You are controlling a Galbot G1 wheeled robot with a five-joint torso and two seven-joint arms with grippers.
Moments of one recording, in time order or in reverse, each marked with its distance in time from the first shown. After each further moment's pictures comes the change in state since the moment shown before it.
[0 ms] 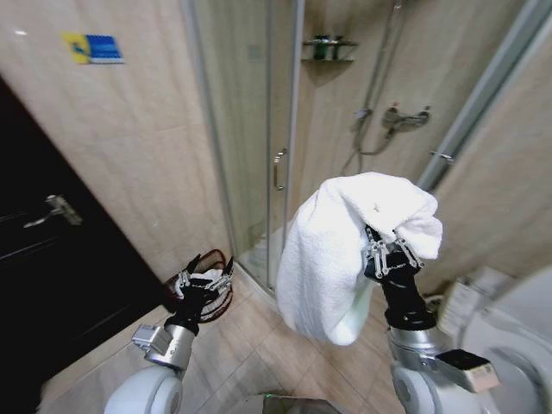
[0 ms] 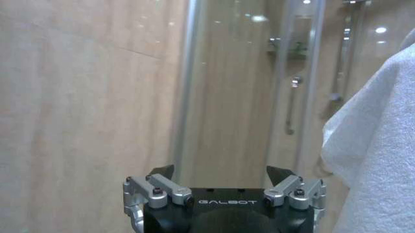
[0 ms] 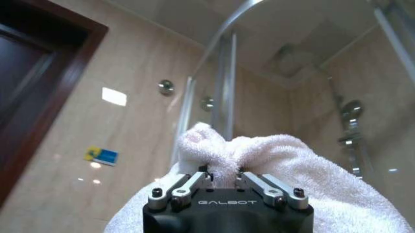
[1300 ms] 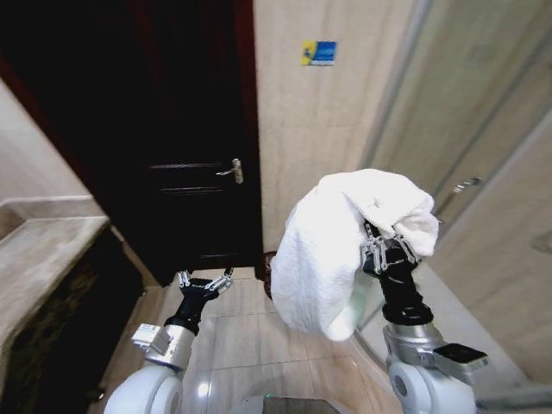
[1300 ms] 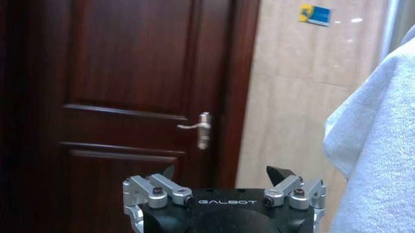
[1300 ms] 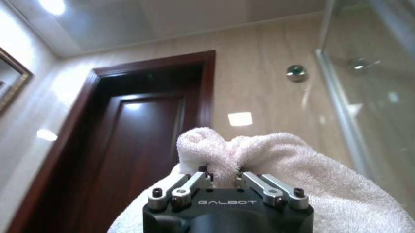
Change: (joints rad) left arm 0.000 0.000 0.000 0.000 0.000 0.000 0.000; right arm 0.027 -0.017 -0.024 -0.009 0.027 0.000 0.041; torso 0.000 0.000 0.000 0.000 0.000
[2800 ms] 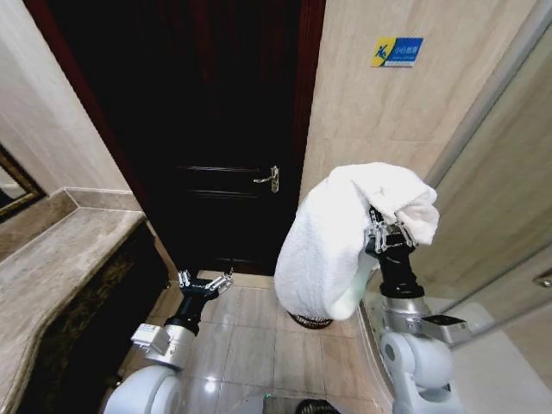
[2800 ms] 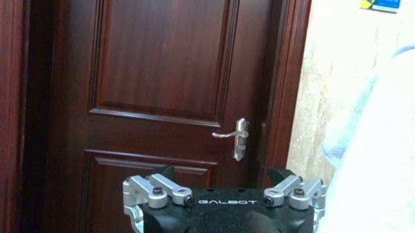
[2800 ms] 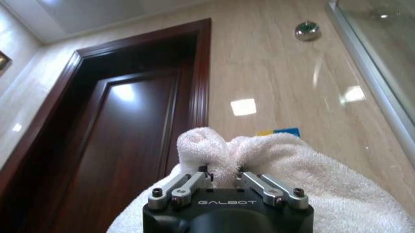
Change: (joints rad) left arm 0.000 0.000 0.000 0.000 0.000 0.000 0.000; right arm 0.187 0.001 0.044 -0.139 0.022 -0.047 0.043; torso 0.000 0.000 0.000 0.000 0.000
